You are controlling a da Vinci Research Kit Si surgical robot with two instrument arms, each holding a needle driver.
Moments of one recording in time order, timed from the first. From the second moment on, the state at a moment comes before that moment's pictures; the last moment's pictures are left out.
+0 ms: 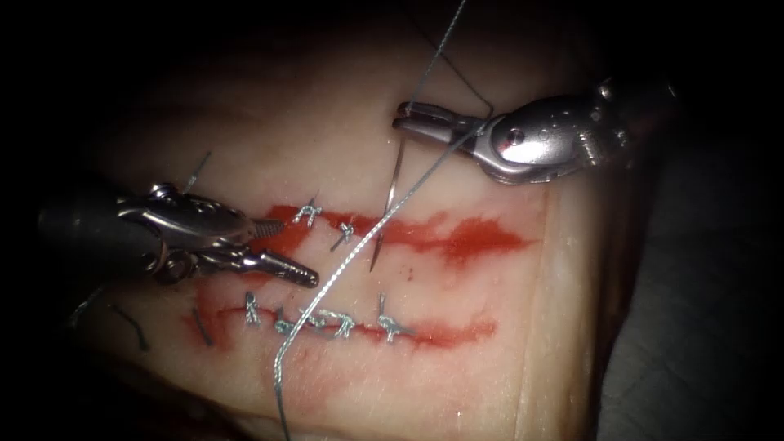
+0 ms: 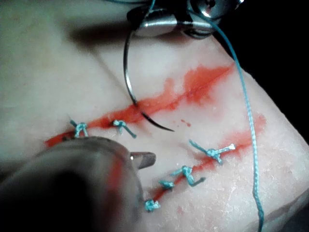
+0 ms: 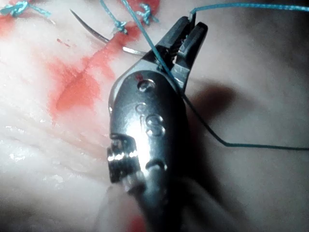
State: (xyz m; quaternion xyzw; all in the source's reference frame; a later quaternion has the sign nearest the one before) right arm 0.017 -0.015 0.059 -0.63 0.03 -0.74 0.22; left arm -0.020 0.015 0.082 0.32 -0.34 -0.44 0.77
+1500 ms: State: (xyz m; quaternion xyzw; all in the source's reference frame) right arm 0.018 -0.014 0.057 -0.59 -0.15 -0.79 -0.04; left arm -0.022 0.015 0.081 0.31 -0.41 -0.33 0.79
